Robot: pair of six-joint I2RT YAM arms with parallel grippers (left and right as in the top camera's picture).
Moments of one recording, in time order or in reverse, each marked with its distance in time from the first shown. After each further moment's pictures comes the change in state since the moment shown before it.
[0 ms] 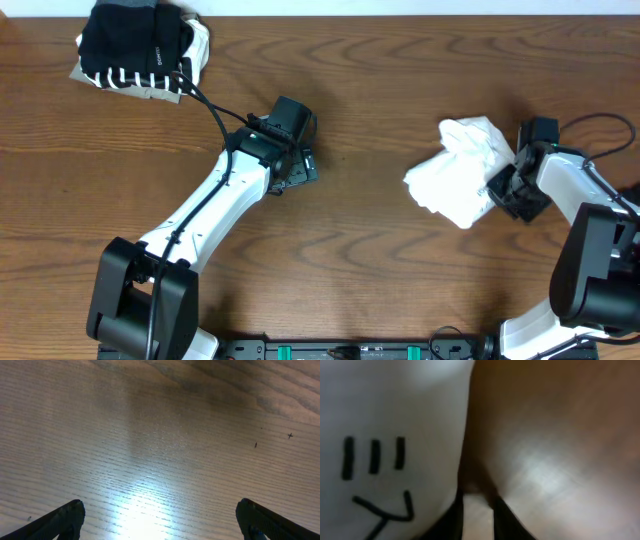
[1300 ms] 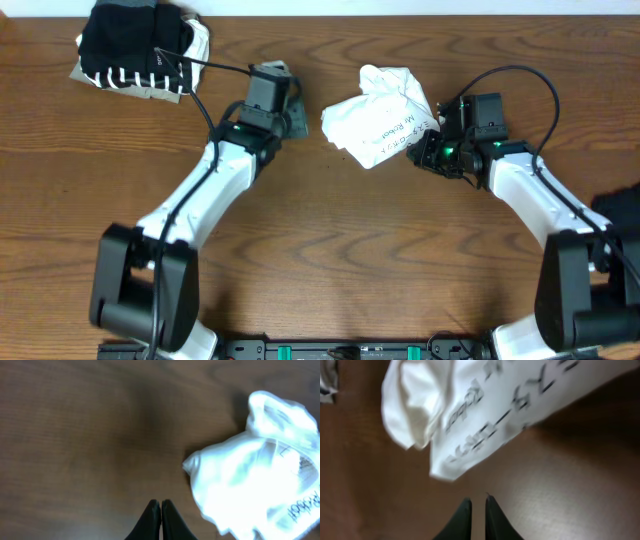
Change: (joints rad) left arm 0.112 0.071 -0.002 0.577 0.122 0.245; right arm 0.309 -0.097 0.015 0.306 -0.542 -0.208
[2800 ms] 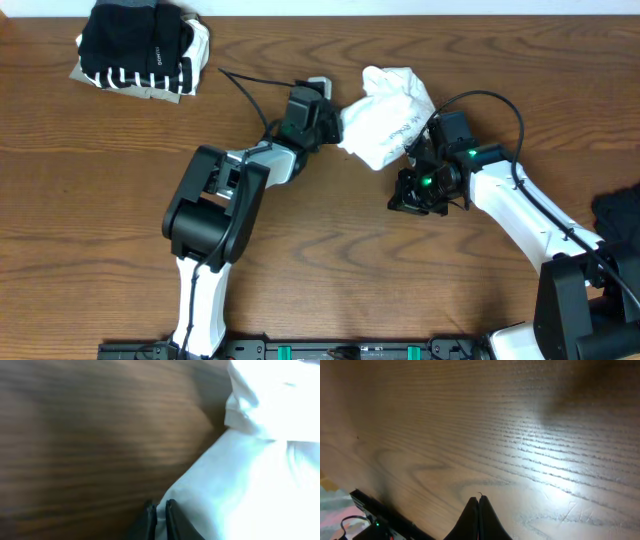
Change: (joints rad) left arm -0.079 0.447 0.007 0.584 0.220 -0.039; right arm 0.148 -0.050 0.003 -0.383 -0.059 -0.035
